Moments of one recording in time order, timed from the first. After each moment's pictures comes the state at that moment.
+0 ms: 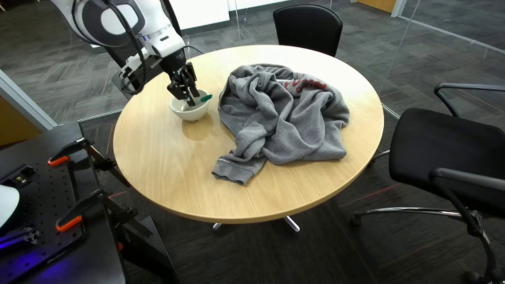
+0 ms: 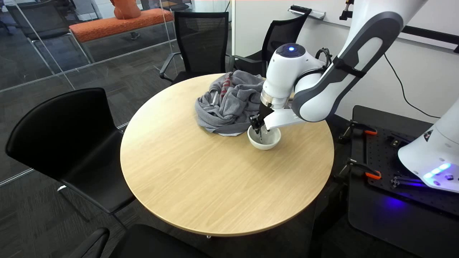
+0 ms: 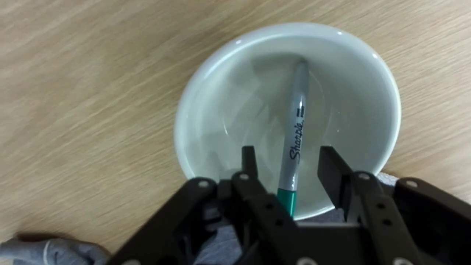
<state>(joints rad) 0.52 0.48 -0.34 -2.37 0.05 2.95 0.99</state>
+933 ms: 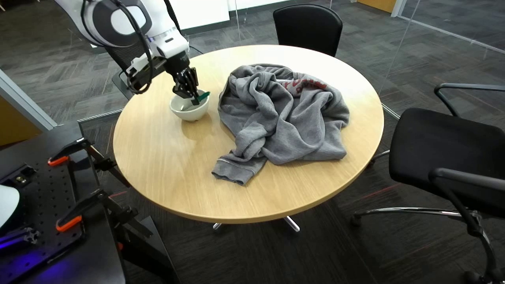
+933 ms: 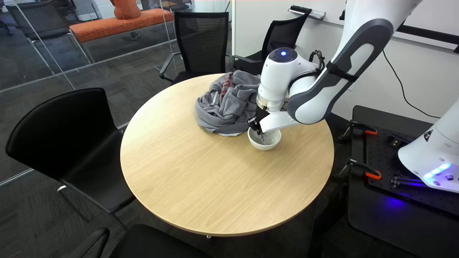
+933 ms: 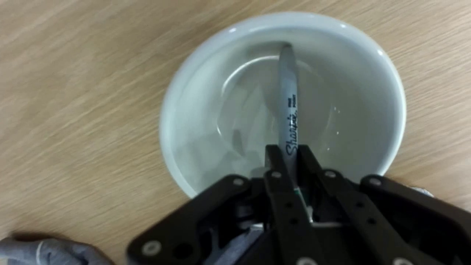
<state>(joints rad) 0.52 0.52 -0.34 -2.32 0.01 2.91 1.04</state>
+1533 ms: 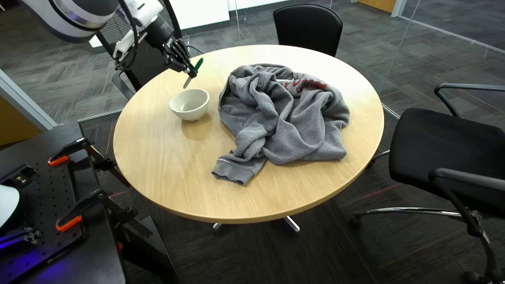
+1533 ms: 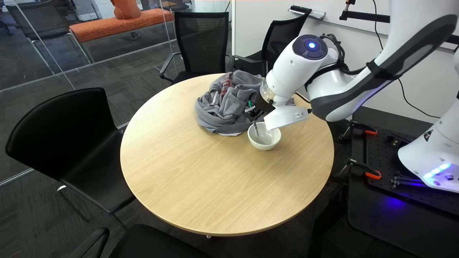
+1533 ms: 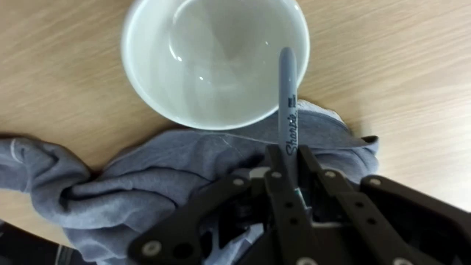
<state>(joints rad) 1.05 0.46 -0.82 -2.42 -0.29 3.06 1.32</state>
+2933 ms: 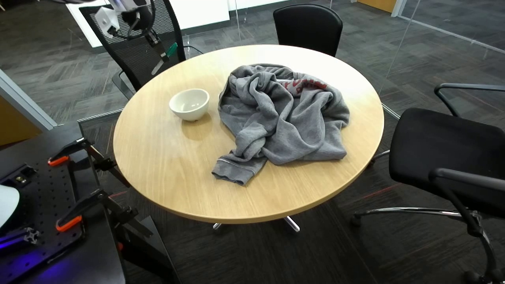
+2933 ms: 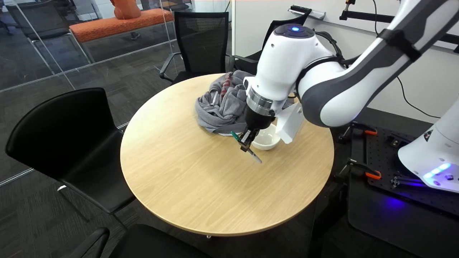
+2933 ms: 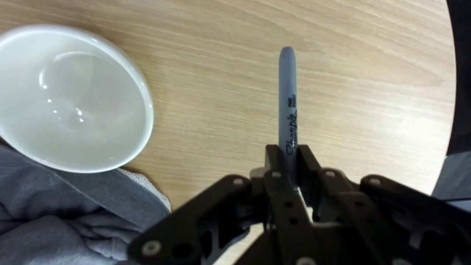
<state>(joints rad) 0.53 0.33 -0.11 -2.30 0.02 2.84 0.50</state>
